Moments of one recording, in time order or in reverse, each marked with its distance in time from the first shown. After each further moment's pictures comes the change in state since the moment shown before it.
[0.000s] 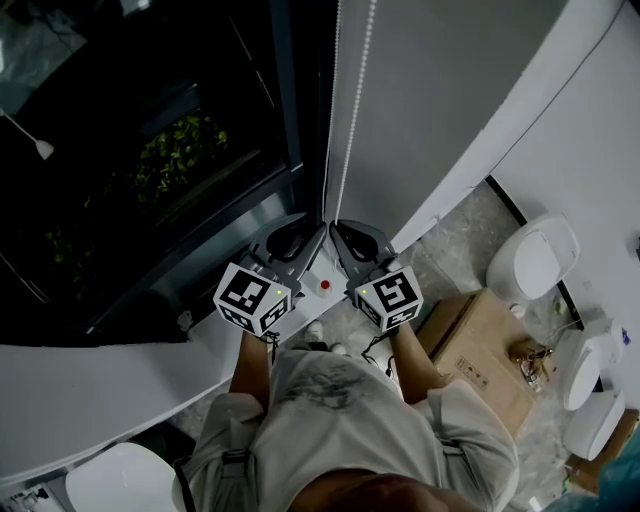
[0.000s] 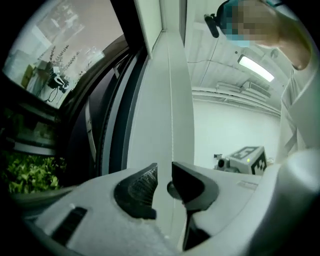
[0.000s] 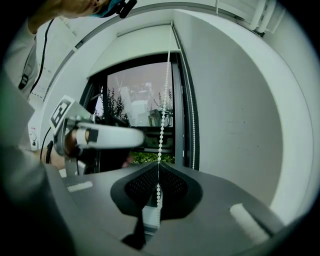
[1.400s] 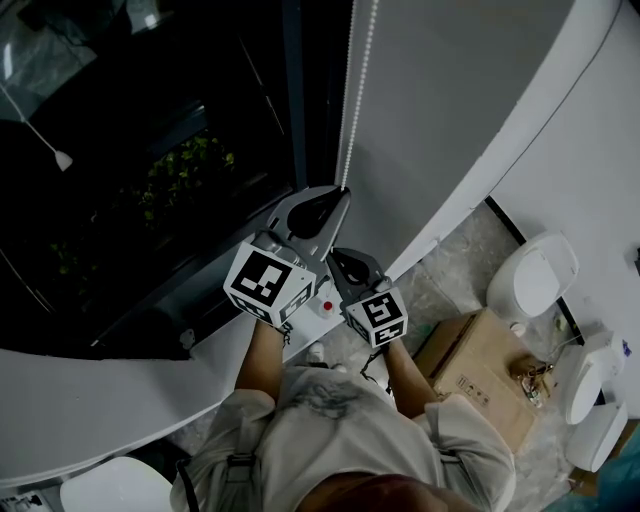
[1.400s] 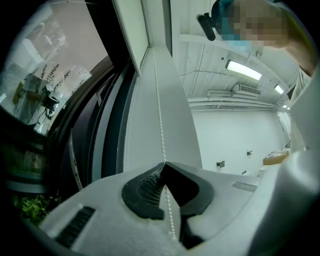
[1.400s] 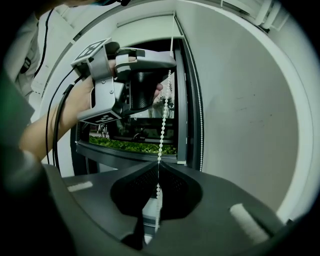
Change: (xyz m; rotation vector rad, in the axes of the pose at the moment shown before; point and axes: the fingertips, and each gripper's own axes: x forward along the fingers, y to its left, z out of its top) left arm 0.035 -0.006 0.111 0.133 -0.165 -0.024; right arm 0.014 0.011 -0.032 -0.015 0.077 -0.008
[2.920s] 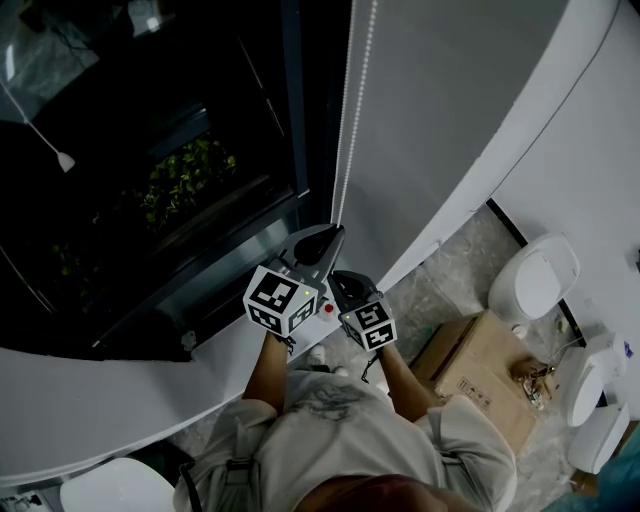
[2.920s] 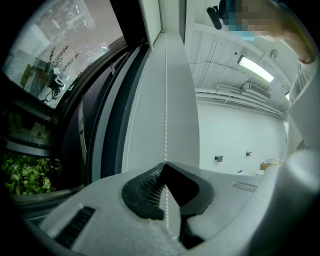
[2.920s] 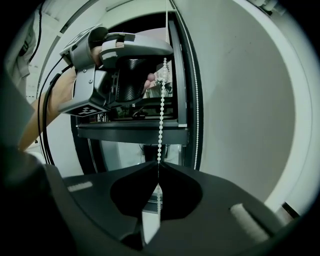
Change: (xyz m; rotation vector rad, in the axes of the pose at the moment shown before) left arm -0.016 -0.007 -0.100 -0.126 0.139 0.023; right arm 0.002 0.007 -0.101 0.059 0.199 0.008
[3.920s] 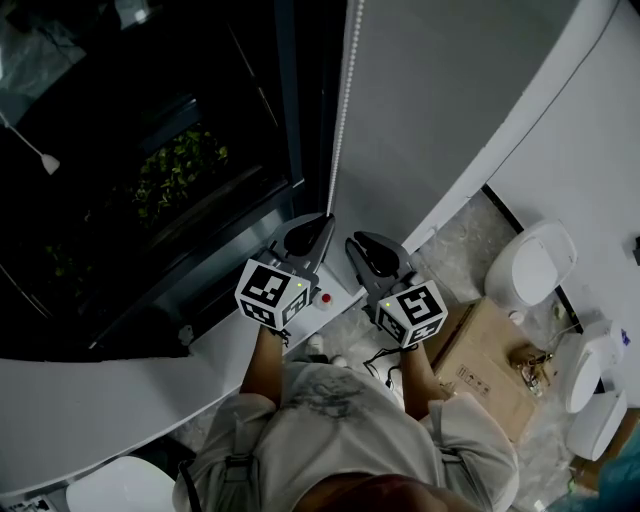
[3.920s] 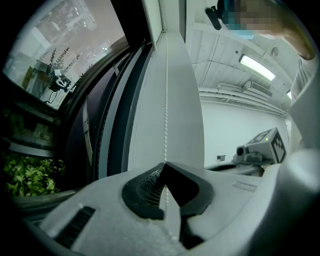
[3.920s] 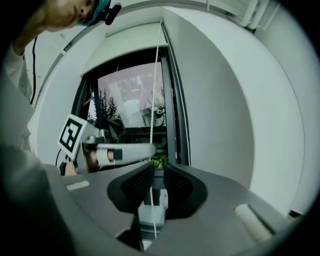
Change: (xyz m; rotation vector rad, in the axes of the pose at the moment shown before) left arm -0.004 0.014 -0.002 0.004 0.000 0.023; right arm -0.071 -0.025 0.140 0.040 -0.246 -0.037
